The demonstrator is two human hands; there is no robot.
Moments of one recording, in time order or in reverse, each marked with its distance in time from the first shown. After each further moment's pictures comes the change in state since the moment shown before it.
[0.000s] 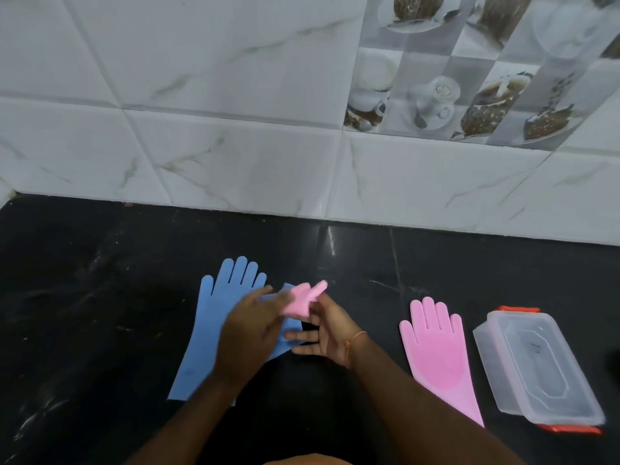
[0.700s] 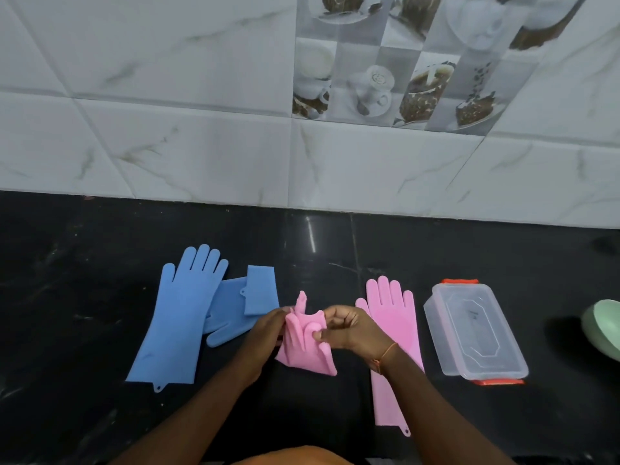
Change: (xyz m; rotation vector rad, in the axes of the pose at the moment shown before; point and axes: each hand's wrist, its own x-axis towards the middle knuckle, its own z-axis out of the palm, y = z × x) left_hand 0.002 0.104 0.063 -0.776 -0.551 -1.087; right_hand -0.090 0.034 -0.127 -0.400 -0.018 -0.419
